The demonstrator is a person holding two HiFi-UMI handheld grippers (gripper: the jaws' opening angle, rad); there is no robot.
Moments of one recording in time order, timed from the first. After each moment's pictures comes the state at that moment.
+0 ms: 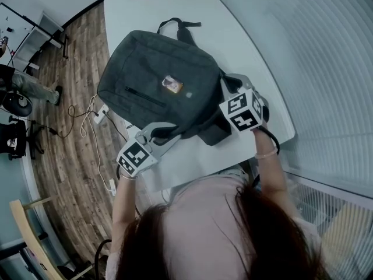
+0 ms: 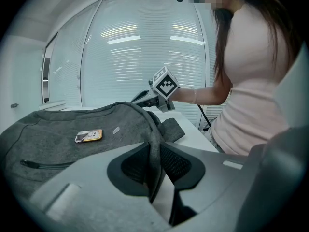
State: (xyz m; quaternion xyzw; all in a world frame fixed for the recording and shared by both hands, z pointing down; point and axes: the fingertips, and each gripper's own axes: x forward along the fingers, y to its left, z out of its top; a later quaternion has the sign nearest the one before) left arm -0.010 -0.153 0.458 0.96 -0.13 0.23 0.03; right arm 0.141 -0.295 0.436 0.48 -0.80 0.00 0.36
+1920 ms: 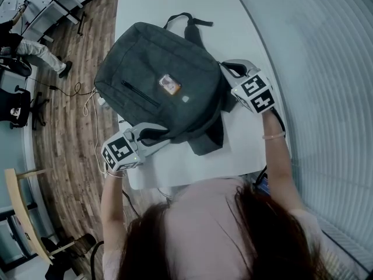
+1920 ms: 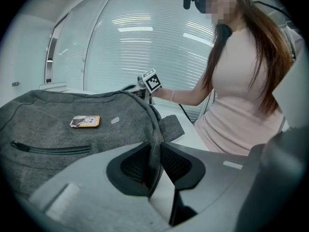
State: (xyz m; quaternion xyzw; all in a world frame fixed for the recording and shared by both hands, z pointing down) left arm 0.000 -0.160 0.468 0.95 -0.13 0.25 0.12; right arm 0.142 -0.377 0.450 0.32 -0.91 -0.01 0.26
